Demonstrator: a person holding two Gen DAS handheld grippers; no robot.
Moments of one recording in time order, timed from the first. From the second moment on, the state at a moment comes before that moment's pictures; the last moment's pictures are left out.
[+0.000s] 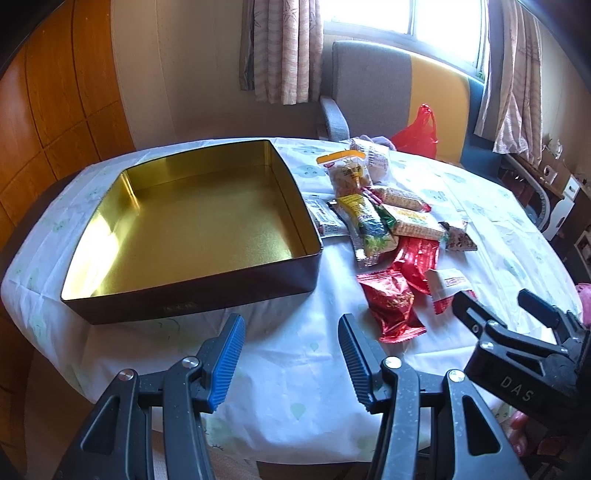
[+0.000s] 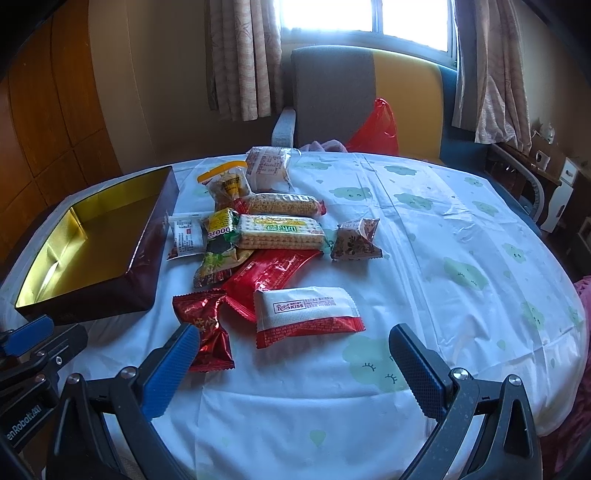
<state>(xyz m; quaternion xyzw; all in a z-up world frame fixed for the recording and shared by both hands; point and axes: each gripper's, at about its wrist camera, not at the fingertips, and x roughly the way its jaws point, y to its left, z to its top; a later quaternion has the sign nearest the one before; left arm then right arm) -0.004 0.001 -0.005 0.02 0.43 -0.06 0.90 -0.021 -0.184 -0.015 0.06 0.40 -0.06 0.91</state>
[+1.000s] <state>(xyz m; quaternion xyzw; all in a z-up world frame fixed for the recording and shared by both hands) 0.009 -0.011 -0.031 0.00 0.49 -0.15 0.86 -0.011 -0.237 -0.041 0.11 0.42 -0.02 0.90</state>
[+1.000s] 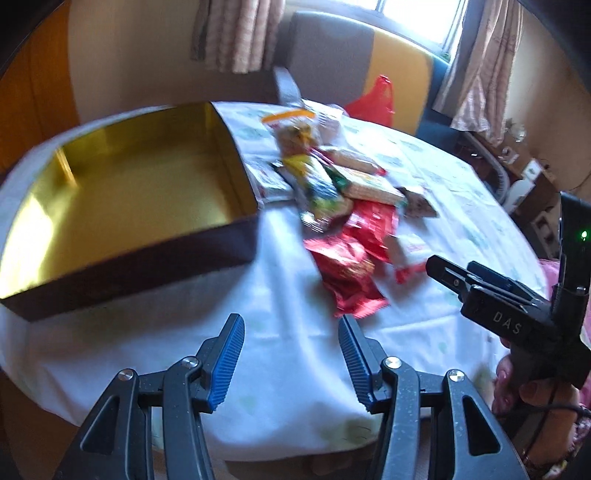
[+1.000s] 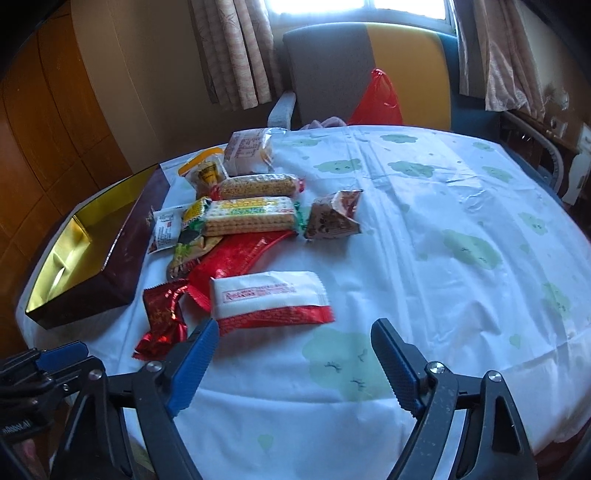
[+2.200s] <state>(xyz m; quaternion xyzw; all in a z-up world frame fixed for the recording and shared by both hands) 0.031 -0.047 -0.036 0.01 0.49 -0.20 0.85 0.025 -0.272 -0.073 0.07 0.42 -0.16 0.89</state>
